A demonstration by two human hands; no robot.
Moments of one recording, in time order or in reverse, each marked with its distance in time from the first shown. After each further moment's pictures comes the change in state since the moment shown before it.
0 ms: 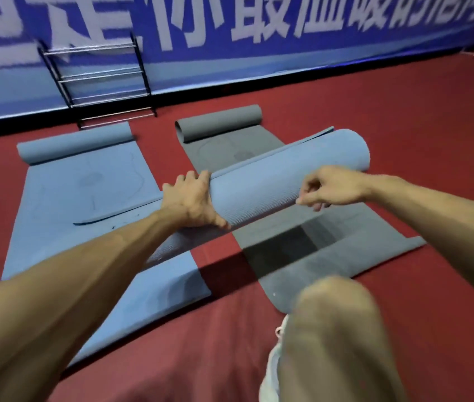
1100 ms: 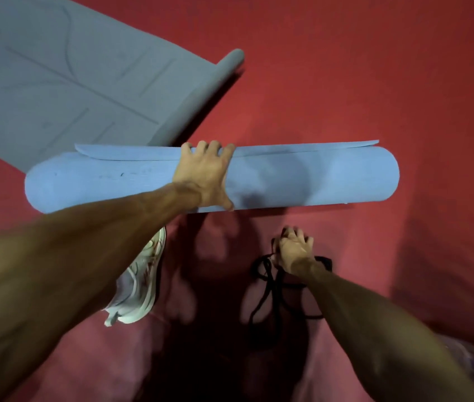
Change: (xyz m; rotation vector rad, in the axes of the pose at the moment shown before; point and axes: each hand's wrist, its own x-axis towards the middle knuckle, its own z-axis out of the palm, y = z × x) left_hand -0.071 0.373 0.268 0.221 -0.220 0.876; right_hand -0.270 0.287 0.398 -0.005 -0.234 0.874
